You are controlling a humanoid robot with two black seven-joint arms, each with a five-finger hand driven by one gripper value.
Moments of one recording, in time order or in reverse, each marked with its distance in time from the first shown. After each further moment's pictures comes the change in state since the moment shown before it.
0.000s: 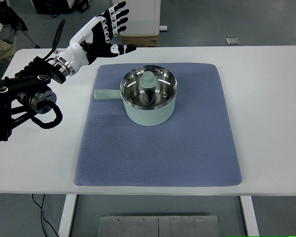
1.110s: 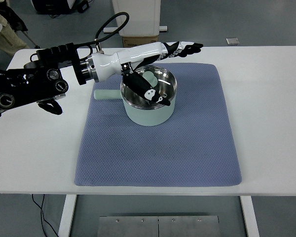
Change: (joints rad) left arm -0.145 0.028 0.001 -0.238 0.666 -0.075 0.000; right arm 0.000 0.000 0.000 0.000 -0.001 0.000 0.000
